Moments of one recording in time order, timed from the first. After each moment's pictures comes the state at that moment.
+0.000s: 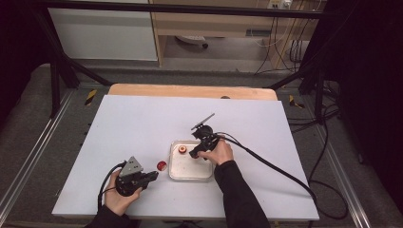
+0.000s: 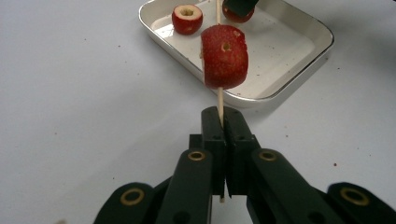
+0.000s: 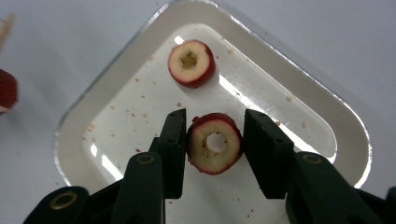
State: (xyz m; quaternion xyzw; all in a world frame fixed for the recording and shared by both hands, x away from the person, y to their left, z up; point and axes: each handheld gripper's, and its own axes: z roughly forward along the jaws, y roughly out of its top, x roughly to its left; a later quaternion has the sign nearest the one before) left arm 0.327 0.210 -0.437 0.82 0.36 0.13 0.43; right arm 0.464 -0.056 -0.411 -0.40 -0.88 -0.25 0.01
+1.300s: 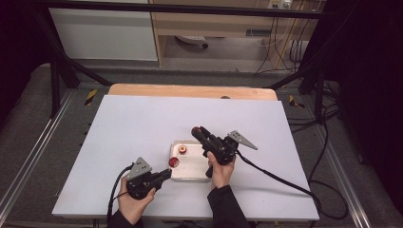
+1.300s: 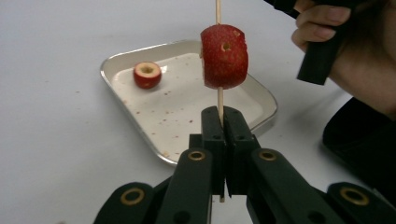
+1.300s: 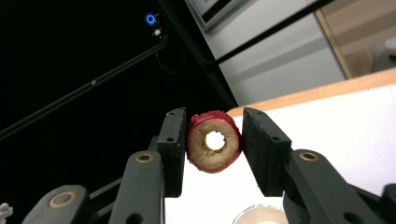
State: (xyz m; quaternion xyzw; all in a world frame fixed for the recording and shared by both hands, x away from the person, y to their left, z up) left arm 0.309 0.165 -0.416 0.76 0.40 0.12 0.50; right arm 0.403 -0.099 -0.417 -0.43 -0.53 -0.72 -0.07
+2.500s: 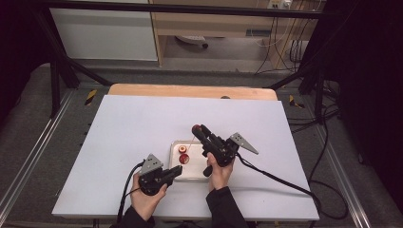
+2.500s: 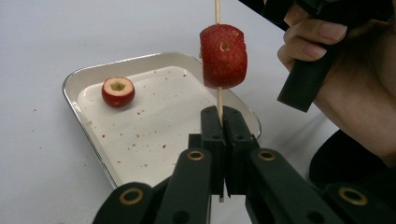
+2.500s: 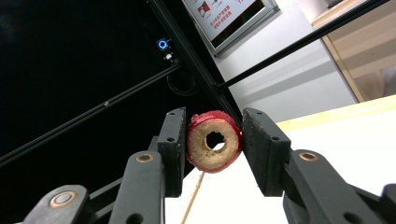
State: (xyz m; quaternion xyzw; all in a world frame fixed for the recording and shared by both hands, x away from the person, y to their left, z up) left arm 0.319 0.140 -0.416 0.75 0.40 0.11 0.51; right arm 0.397 -0.098 -0.417 -0.41 -0.49 -0.76 -0.08
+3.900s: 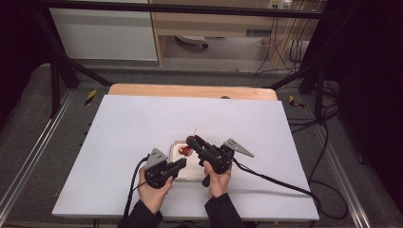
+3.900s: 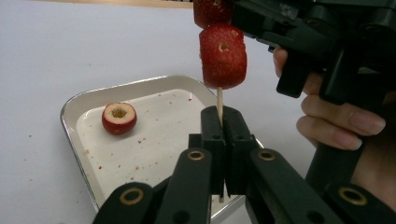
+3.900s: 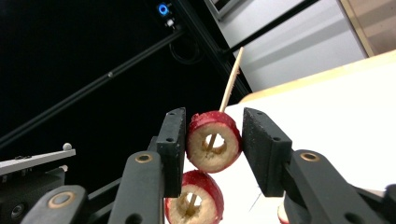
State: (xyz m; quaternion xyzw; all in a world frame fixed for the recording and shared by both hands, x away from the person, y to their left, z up) left arm 0.335 0.128 -0.415 0.73 0.42 0.13 0.53; right arm 0.383 -0.089 -0.429 -0.42 -0.54 -0.73 -0.04
